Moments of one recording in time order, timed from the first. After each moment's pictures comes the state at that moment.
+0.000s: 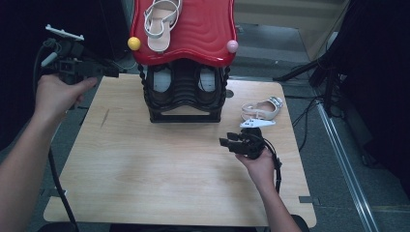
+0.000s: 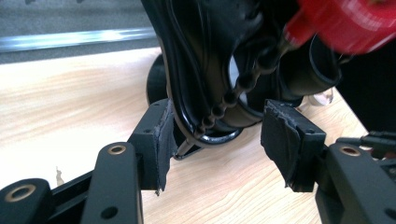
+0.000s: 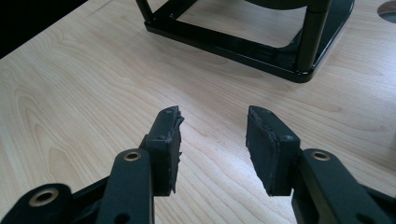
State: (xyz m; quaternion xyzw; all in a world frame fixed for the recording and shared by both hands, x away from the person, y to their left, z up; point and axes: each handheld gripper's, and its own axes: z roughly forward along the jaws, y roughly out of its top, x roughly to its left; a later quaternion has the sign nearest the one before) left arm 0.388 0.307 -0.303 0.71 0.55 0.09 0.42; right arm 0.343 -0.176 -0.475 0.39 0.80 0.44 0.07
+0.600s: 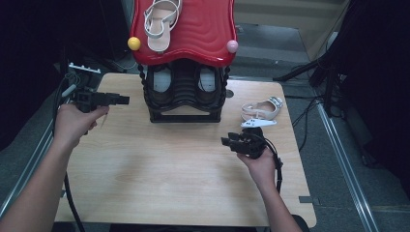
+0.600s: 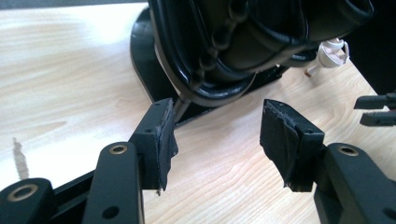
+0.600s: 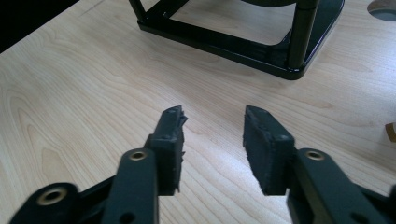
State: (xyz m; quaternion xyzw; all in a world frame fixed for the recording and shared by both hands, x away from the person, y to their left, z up) left arm 0.368 0.294 -0.372 0.73 0.54 0.06 0.41; right arm 0.345 -0.179 -0.476 0.40 0.80 0.44 0.07
